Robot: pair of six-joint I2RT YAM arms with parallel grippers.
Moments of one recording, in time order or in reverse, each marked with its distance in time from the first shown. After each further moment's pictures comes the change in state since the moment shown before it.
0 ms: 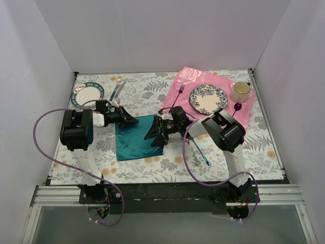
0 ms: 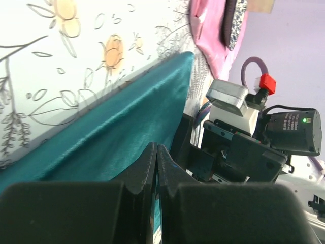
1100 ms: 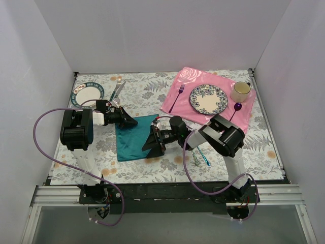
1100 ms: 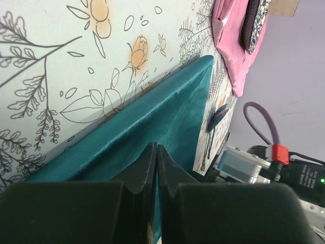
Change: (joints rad) left arm 0.000 0.006 0.026 -0.100 -0.065 0.074; right arm 0.122 -0.058 -0.171 0.345 -0.074 0.246
